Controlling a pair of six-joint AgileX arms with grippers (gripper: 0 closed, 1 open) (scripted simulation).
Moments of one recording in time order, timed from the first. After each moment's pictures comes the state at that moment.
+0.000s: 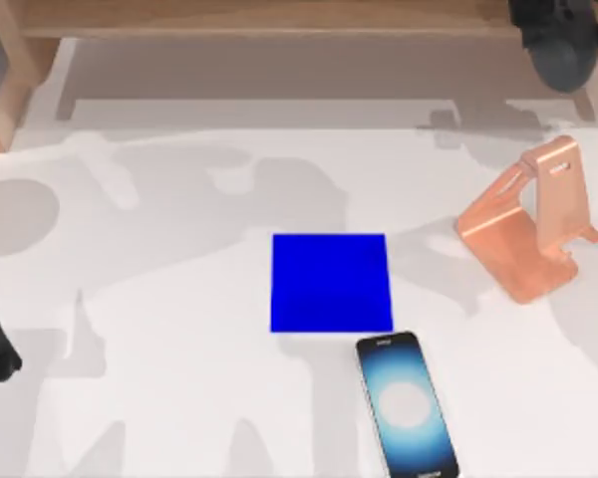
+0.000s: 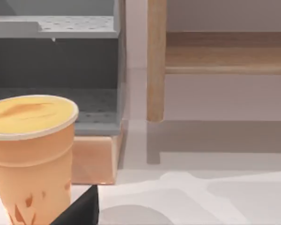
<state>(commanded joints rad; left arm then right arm) 0.00 0.00 0.00 0.00 0.00 0.00 0.24 2.11 2.21 -1.31 0.06 0.24</state>
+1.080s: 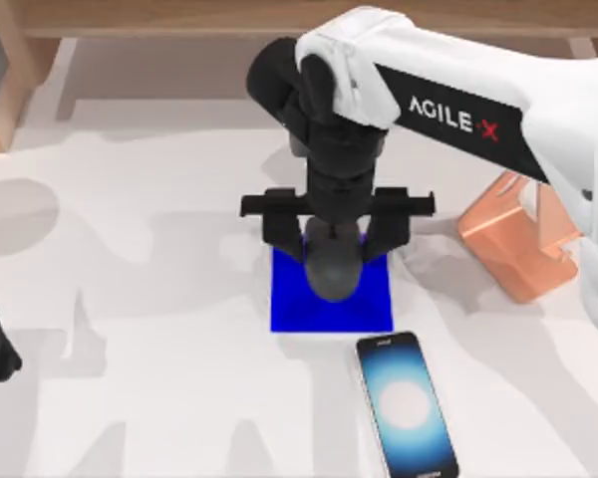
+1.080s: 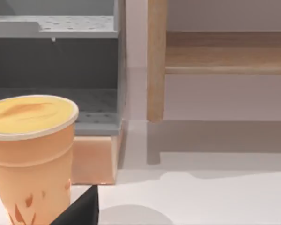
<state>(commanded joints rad) 0.00 0.00 0.00 0.00 0.00 0.00 0.66 2.44 2.10 -1.21 0.02 0.70</state>
